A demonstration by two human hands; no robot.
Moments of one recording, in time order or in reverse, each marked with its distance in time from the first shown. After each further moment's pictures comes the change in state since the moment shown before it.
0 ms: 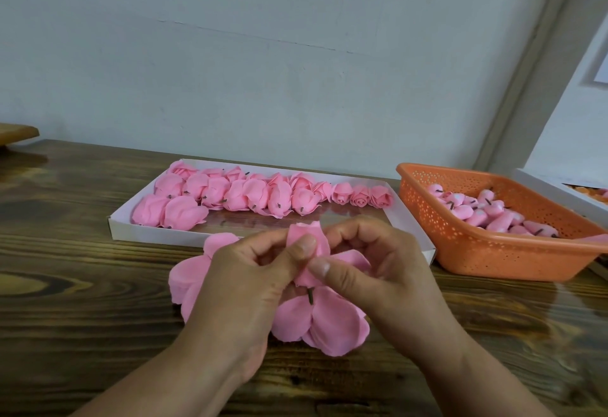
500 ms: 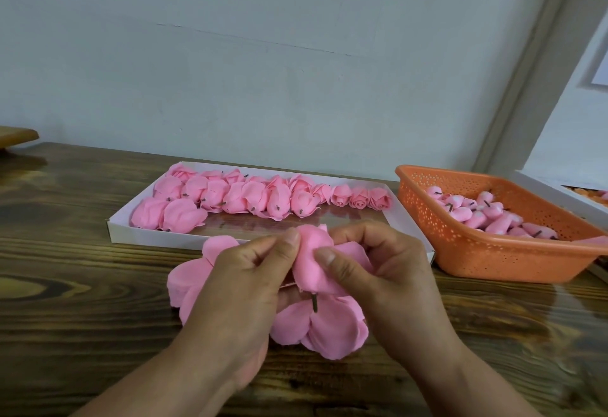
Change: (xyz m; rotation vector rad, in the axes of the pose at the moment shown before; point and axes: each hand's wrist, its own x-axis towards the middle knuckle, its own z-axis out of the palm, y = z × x) left_hand 0.000 -0.001 0.001 -0.017 -0.058 -0.045; right_hand -0.002 0.002 0.005 0.056 0.133 0.015
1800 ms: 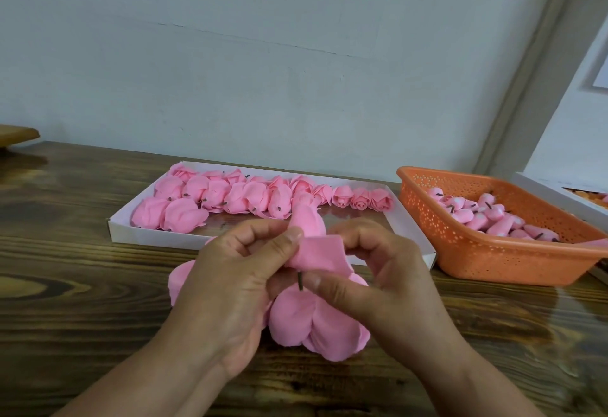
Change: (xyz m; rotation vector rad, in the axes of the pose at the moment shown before) left_hand 0.001 0.016 -0.002 -0.189 0.114 -0.036; right_hand 0.001 0.002 -0.002 -0.182 -0.049 -0.051
